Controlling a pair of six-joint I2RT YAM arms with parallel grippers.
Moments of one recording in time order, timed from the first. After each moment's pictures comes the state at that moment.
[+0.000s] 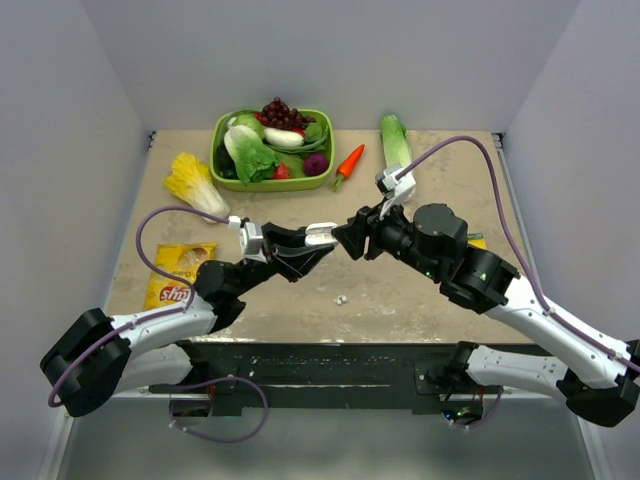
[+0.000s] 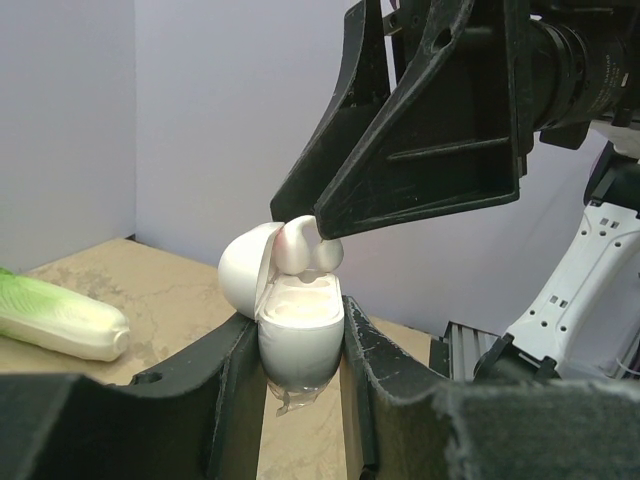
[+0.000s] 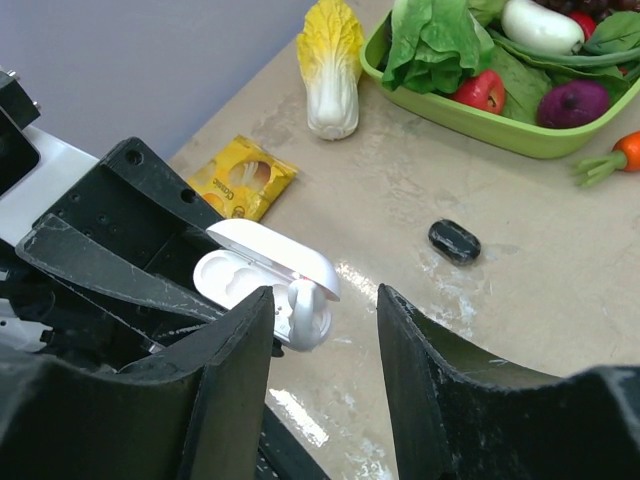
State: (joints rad) left arm -0.78 1.14 0.39 1.27 0.35 -0.39; right arm 0.94 0.99 1.15 -0.35 0.13 0.32
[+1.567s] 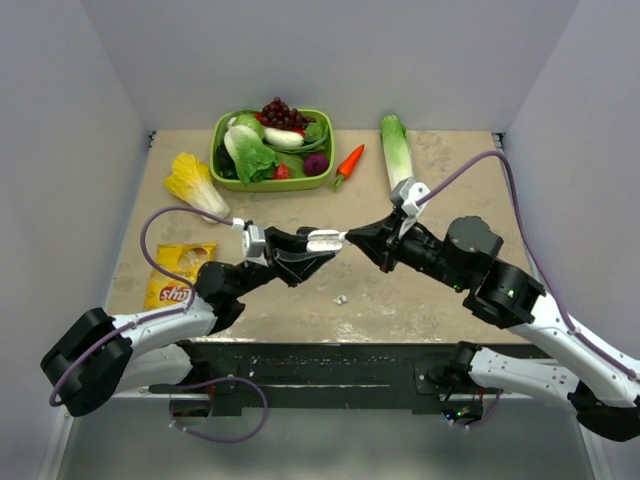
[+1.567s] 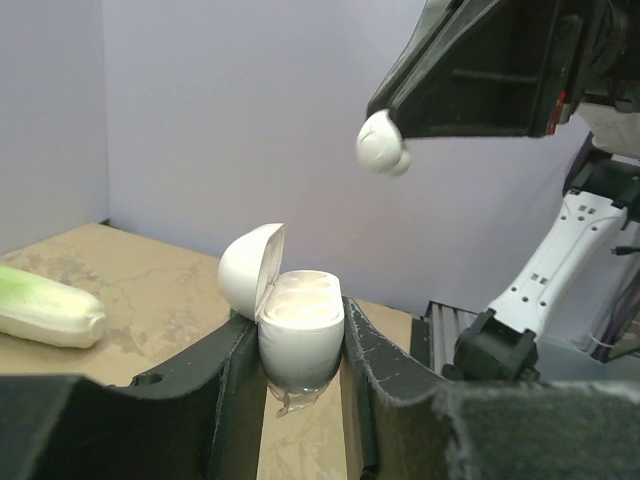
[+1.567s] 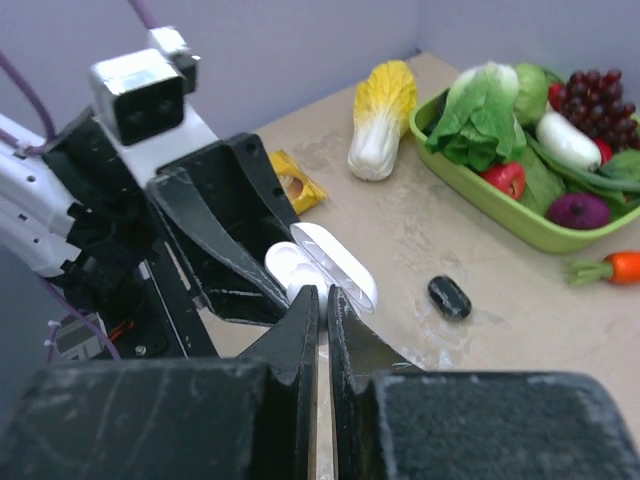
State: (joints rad) left arm -0.78 1.14 0.37 1.27 0.40 -0.40; right arm 0.94 0.86 1.10 -0.31 -0.02 0.11
